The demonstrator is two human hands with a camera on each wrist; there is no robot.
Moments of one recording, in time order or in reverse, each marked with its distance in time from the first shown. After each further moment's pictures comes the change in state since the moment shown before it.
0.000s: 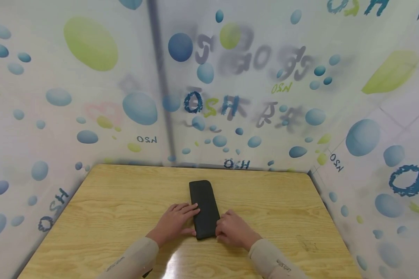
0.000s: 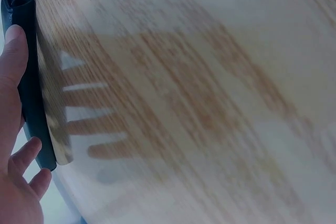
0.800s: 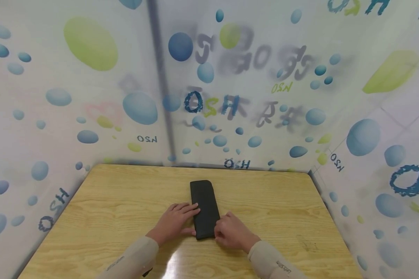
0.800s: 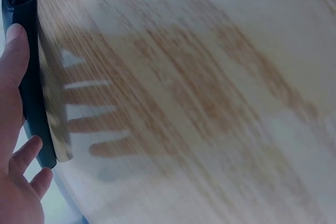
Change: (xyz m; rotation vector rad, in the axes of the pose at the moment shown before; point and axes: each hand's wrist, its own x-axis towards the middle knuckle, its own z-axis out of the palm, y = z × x) left_hand 0.000 -0.003 0.003 0.020 0.017 0.021; right_hand 0.003 -0.007 0.002 0.107 -0.014 0.083
